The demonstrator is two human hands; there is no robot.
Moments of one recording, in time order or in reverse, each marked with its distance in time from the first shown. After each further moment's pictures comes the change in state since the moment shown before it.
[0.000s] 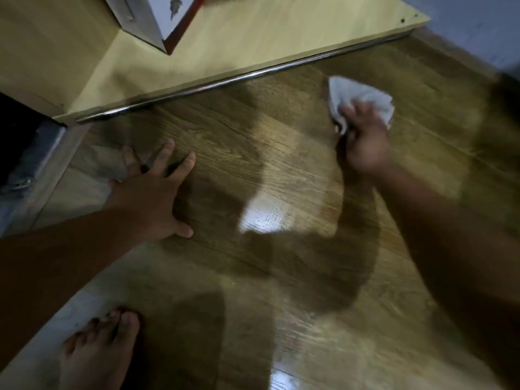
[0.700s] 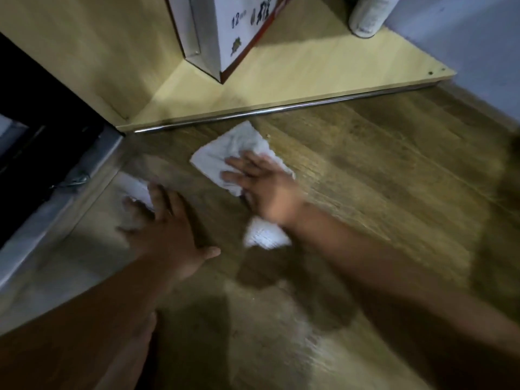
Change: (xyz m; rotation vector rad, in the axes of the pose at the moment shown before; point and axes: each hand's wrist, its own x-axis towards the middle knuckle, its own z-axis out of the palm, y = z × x) left_hand -0.057 0.018 0.010 -0.196 -0.095 -0.434; right_hand -0.021 -0.176 0.074 -0.130 -0.305 -0.703
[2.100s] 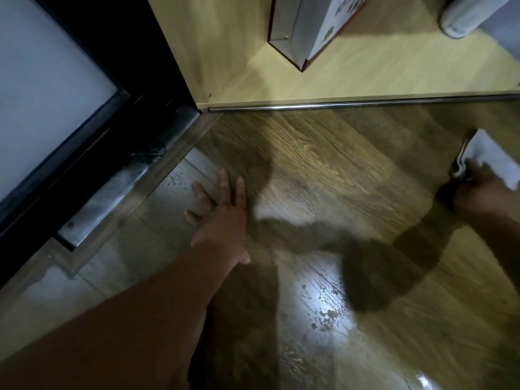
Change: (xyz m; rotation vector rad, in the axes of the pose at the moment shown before) left_hand 0.002 -0.030 0.013 -0.053 -0.120 0.158; right_hand -0.120 0.157 -0.050 0.029 0.059 1.066
